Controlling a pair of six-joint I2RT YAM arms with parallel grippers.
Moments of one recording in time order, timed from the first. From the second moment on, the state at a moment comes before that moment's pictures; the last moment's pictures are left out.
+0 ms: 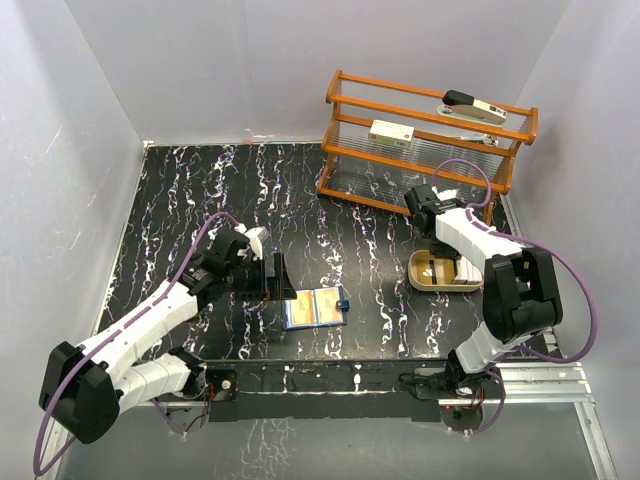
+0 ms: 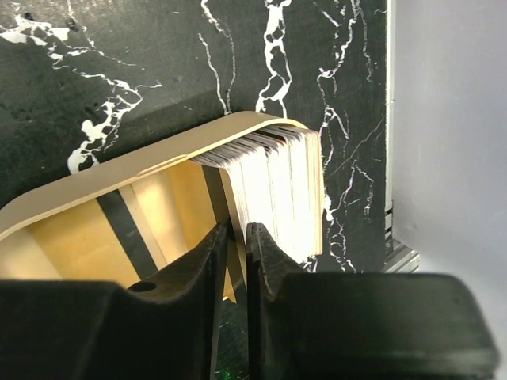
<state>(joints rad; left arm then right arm) -0.56 1.05 0.68 -0.52 0.31 -0.56 0.24 1.60 1.07 -0.83 0.69 0.30</state>
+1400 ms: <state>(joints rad) -0.56 0.90 0.59 -0.25 0.45 -0.95 0.30 0.97 0.89 -0.61 -0.36 0.51</state>
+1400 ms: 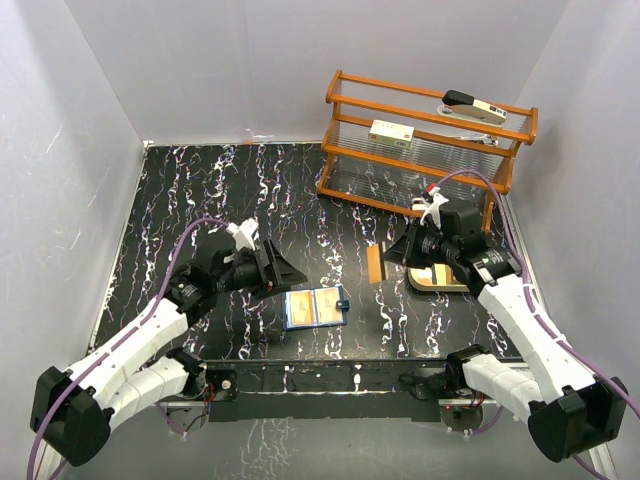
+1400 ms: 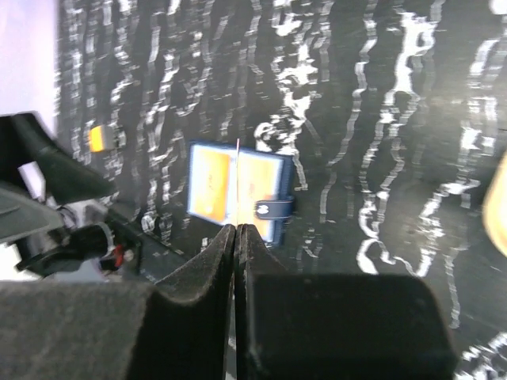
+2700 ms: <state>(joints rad) -0.56 0.95 0.51 0.37 0.63 -1.34 0.56 0.98 0.66 0.20 -0.68 1.08</state>
